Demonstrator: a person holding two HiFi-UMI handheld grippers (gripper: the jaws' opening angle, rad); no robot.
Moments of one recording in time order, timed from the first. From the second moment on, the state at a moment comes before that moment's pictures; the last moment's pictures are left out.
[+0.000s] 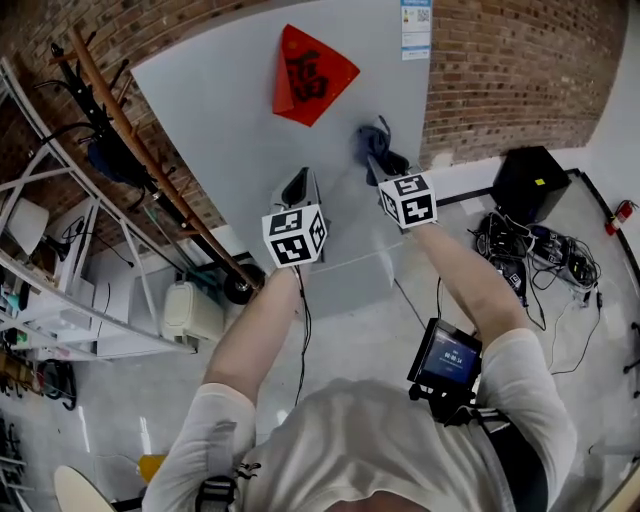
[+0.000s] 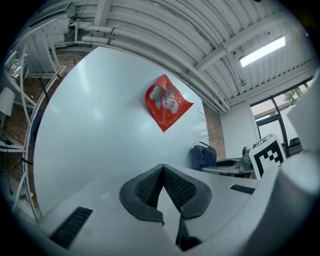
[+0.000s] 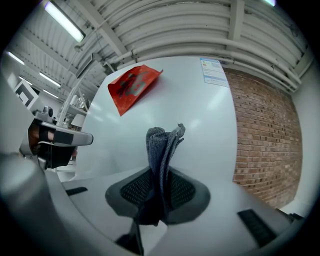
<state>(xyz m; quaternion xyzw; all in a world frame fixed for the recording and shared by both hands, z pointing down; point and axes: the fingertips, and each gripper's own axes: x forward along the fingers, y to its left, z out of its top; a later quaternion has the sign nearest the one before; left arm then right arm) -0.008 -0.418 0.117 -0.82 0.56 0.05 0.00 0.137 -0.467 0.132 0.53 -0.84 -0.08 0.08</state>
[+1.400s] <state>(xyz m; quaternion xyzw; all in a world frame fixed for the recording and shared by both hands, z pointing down) -0.124 -0.390 0.192 -0.76 0.65 0.01 -0.04 -0.030 -0.403 0.207 0.37 -0.92 -0.10 0.10</state>
